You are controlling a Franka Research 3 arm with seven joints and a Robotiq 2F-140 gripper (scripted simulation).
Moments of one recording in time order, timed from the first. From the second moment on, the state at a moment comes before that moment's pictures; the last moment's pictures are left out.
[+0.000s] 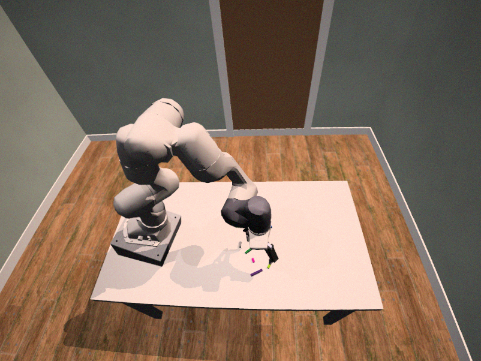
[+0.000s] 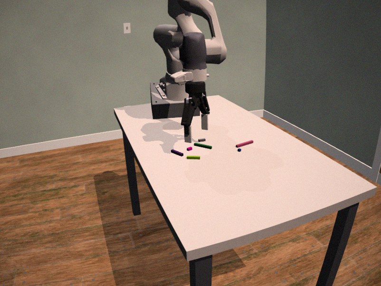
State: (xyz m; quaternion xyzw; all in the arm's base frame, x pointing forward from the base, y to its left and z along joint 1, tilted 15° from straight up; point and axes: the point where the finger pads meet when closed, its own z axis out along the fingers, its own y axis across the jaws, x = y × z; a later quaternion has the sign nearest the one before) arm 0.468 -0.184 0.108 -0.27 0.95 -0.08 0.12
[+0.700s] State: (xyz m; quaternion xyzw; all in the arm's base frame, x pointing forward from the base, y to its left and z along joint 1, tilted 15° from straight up) arm 0.477 -0.178 0.109 -0.12 0.98 -0.06 0.13
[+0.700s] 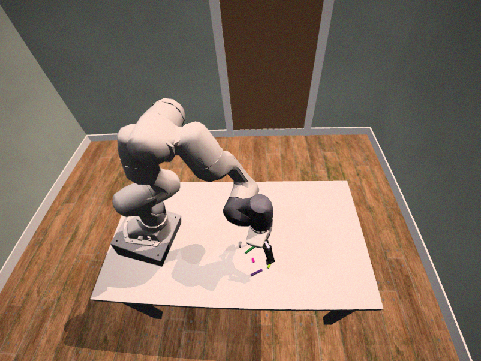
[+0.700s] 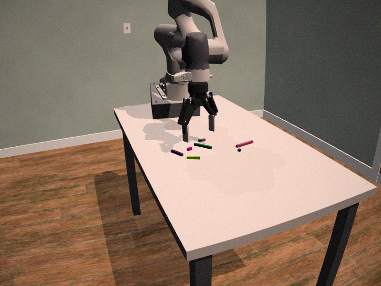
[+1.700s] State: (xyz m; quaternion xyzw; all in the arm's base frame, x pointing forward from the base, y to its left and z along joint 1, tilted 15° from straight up) arm 0.489 -0.168 0.111 0.09 0.99 -0.03 0.14
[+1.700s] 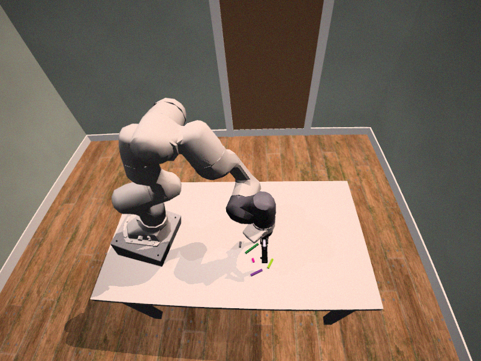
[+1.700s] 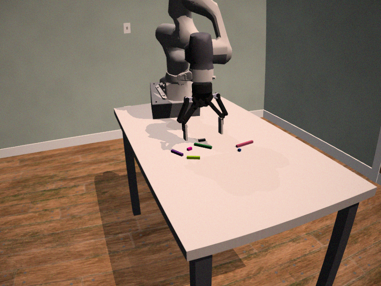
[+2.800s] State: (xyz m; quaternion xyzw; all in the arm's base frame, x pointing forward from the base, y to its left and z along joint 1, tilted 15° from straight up) arm 0.503 -0.155 0.113 0.32 0.94 0.00 0.14
